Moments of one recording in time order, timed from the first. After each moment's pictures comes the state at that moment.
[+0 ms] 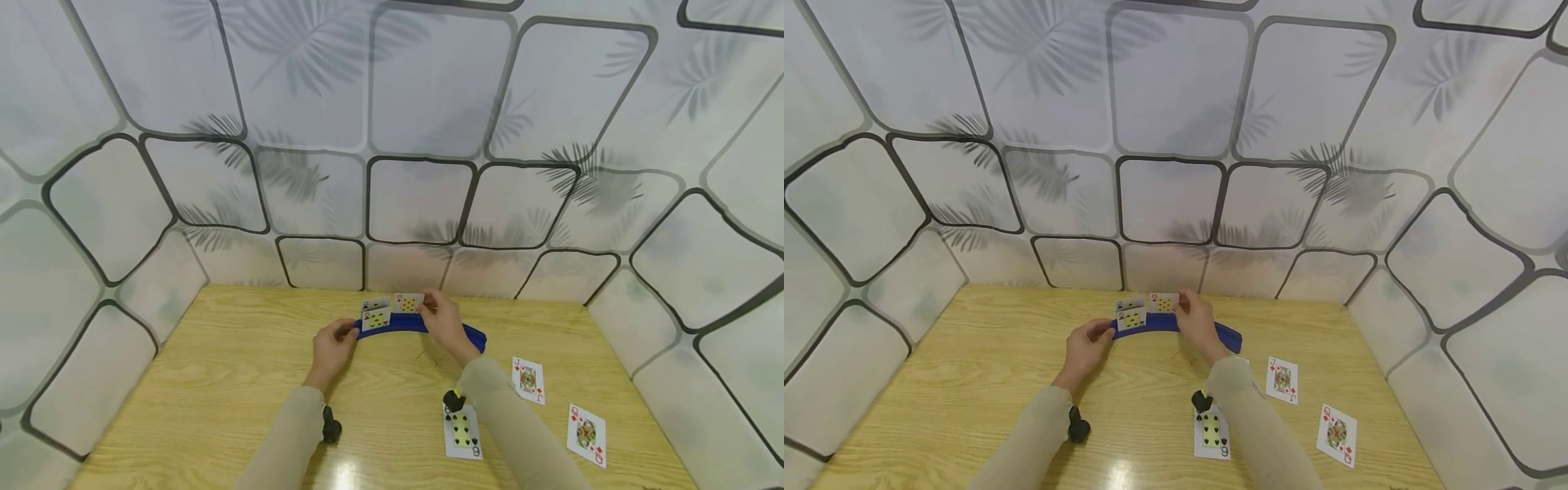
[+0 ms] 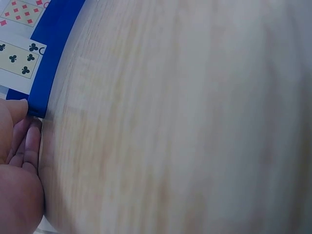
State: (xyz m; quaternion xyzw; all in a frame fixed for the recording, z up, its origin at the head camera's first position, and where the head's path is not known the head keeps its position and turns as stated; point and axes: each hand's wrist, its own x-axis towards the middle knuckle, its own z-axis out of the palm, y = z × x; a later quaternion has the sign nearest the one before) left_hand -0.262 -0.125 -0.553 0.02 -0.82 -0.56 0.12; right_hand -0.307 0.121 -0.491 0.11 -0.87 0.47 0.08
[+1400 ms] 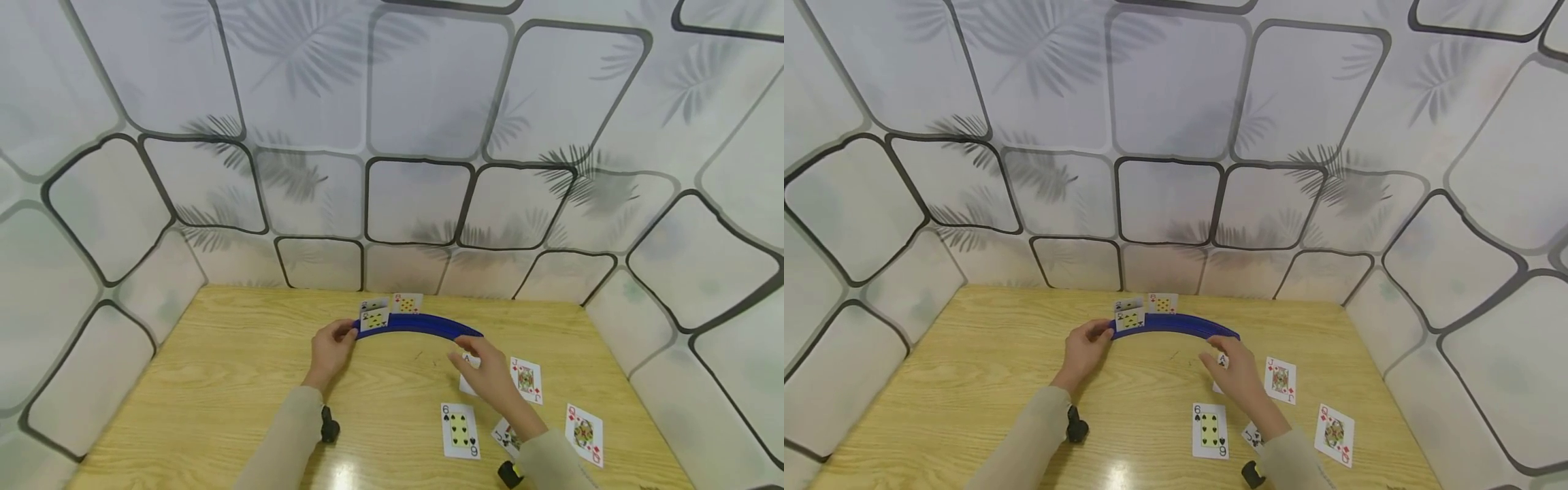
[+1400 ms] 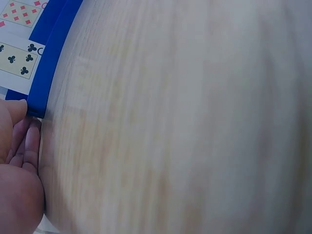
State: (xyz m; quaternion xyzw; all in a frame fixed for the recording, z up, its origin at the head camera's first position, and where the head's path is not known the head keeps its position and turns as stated) left_hand -0.263 -0.124 -0.555 0.02 -0.83 -0.55 0.12; right_hand -0.206 0.199 -0.497 0.13 -0.91 0.39 0.09
